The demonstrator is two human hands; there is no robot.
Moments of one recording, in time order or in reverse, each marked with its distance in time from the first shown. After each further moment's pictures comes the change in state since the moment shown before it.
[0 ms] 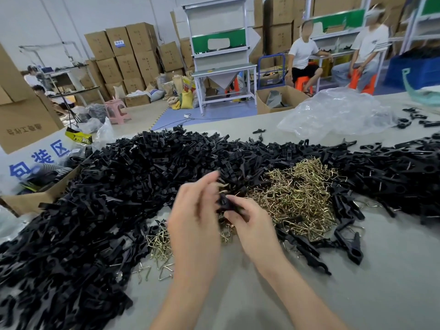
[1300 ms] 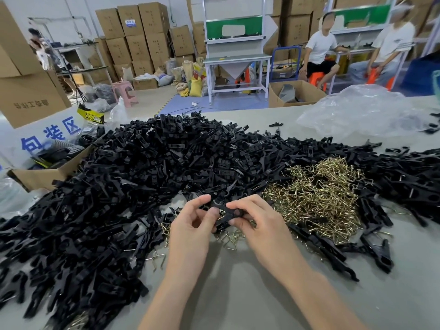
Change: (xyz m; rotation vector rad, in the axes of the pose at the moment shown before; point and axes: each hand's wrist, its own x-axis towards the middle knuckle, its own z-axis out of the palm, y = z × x) left_hand -0.007 -0.070 -0.038 -0.121 -0.156 -0.471; right_hand -0.007 -0.001 0.008 -0.400 -0.156 -0.284
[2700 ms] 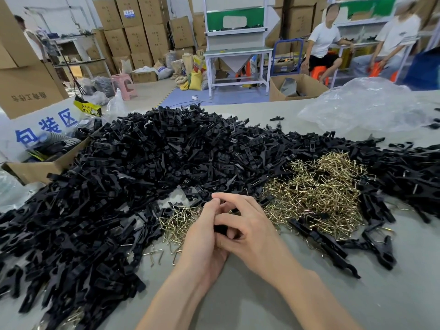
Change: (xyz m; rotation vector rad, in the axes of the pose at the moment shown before) left_hand -0.012 0.024 0.029 -0.673 -0.148 -0.530; right_hand -0.004 0.002 0.016 -0.161 -0.083 -0.269
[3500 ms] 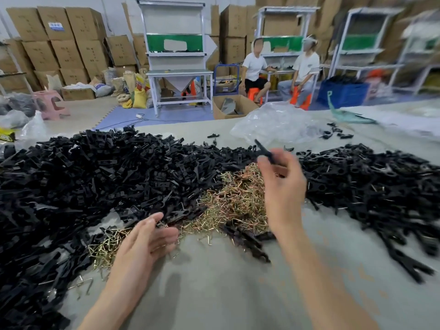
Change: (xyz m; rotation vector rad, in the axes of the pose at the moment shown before) left_hand 0.010 -0.010 -0.026 0.335 -0.098 0.260; right_hand -0.008 0.030 -0.143 0.229 0.907 0.435
